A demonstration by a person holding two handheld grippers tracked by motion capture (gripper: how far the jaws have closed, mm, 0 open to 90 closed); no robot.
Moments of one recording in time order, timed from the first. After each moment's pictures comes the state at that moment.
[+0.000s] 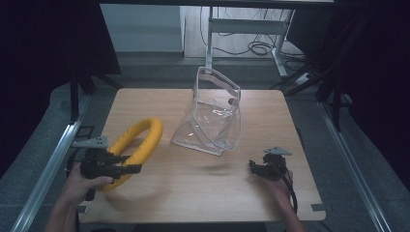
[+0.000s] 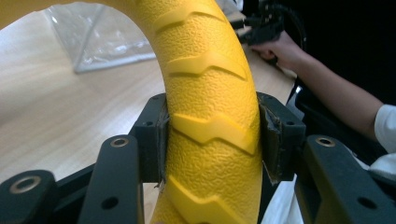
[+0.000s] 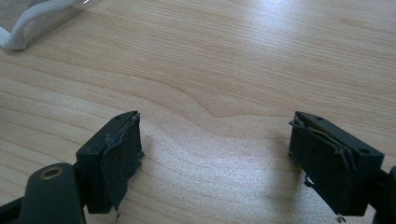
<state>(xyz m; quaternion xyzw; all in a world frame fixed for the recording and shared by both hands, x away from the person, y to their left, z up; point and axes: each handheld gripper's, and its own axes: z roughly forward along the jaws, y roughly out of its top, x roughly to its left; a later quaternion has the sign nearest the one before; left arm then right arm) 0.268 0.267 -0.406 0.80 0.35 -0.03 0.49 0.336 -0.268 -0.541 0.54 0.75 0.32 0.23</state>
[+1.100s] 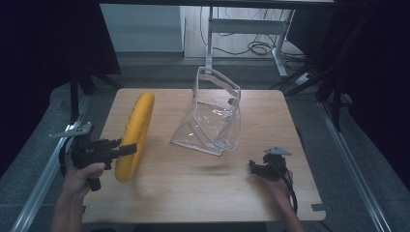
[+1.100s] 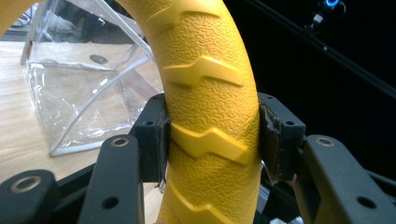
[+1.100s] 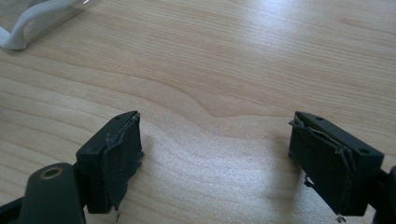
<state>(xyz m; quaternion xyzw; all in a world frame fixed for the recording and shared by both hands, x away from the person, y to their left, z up) 0.275 0.276 -0.384 0.69 0.34 -0.04 0.64 0.336 -0.268 -0.541 0.54 0.75 0.32 0.23</state>
